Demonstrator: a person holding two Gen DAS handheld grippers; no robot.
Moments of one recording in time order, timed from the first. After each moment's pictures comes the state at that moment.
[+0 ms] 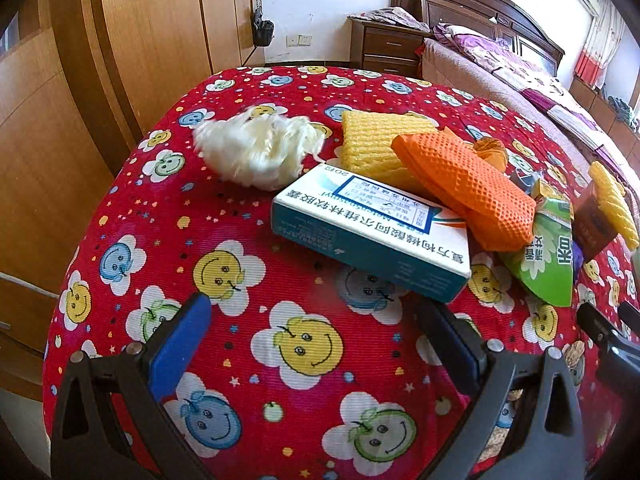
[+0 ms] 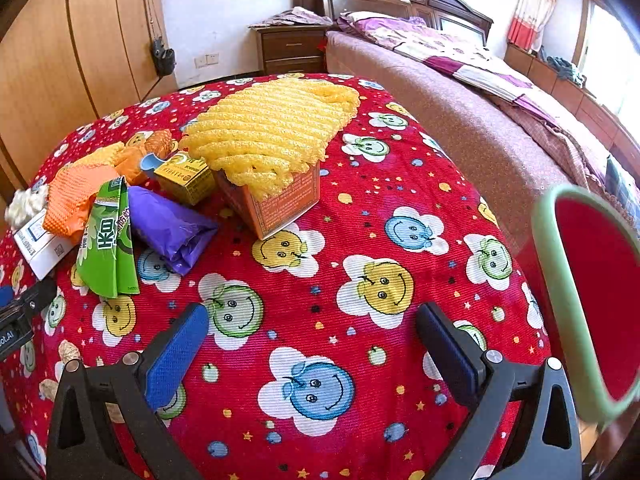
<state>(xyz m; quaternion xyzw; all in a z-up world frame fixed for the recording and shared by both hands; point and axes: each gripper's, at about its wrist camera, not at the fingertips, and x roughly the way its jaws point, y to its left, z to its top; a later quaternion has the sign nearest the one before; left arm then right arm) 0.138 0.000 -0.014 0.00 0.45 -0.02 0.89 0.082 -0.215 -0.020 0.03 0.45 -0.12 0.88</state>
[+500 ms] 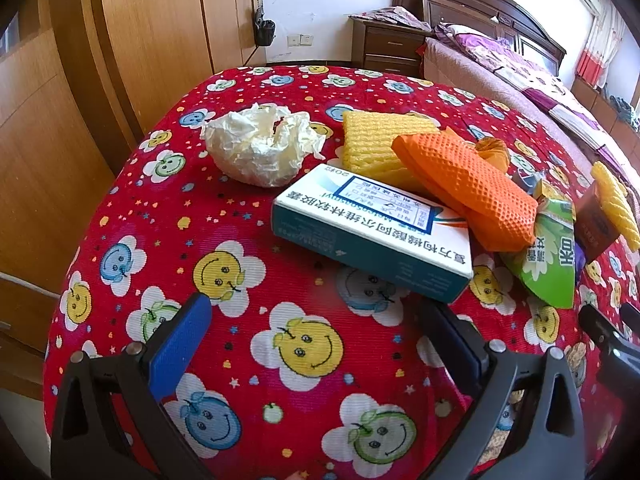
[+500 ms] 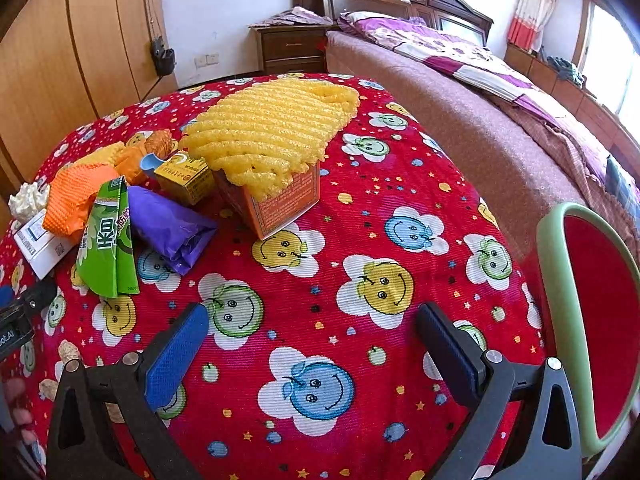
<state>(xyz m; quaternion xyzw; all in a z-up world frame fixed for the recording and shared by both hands) 0.140 -0.005 -0.015 0.00 0.45 -0.01 0.89 0.080 -0.214 -0.020 0.03 0.45 -0.12 0.88</state>
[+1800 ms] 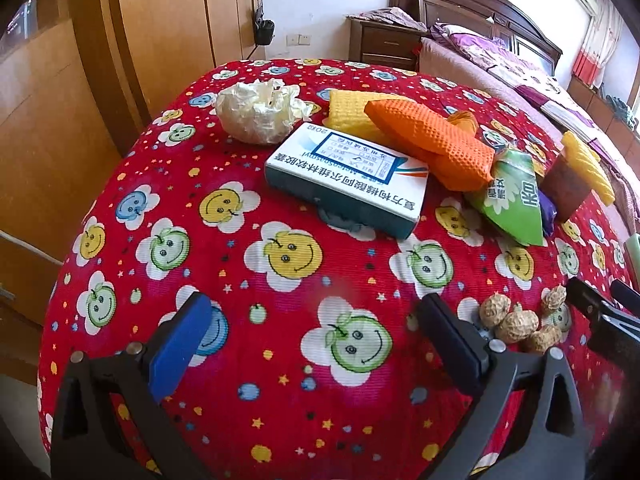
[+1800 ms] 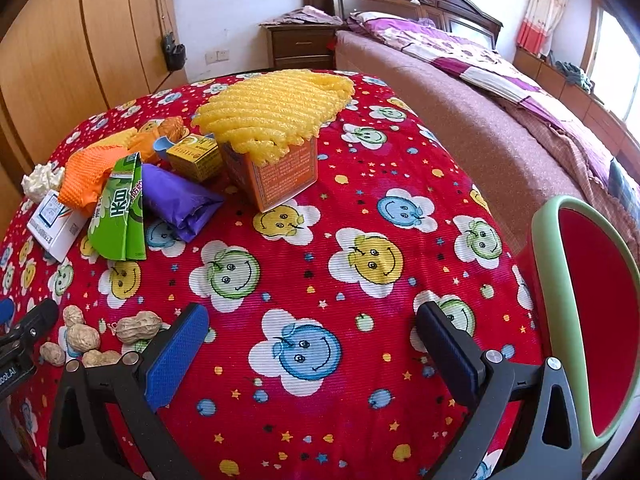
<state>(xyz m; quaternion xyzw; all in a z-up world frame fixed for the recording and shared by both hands) 0.091 -0.004 -0.015 0.00 0.45 -0.02 0.89 0.061 -0.210 -0.018 0.03 0.45 -0.10 0.89</state>
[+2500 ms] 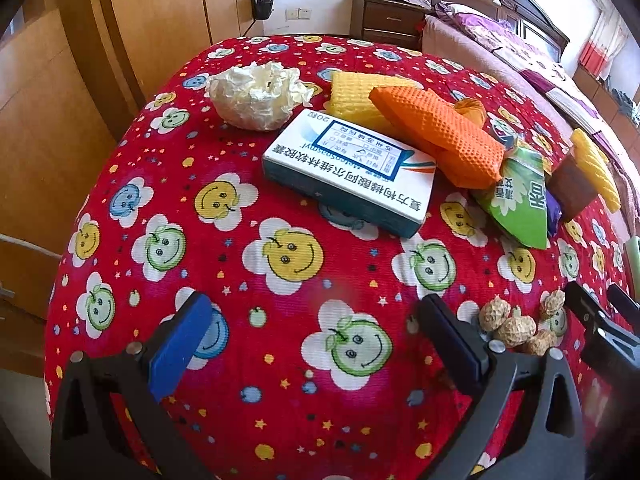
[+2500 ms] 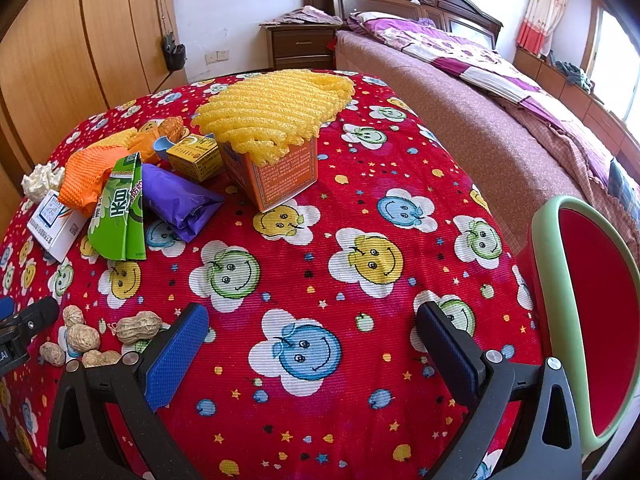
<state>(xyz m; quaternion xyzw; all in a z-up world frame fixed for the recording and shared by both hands) 0.109 -0.003 -0.013 -0.01 0.50 -0.02 0.87 0.059 -0.211 -0.018 0.03 0.45 -0.10 0.89</state>
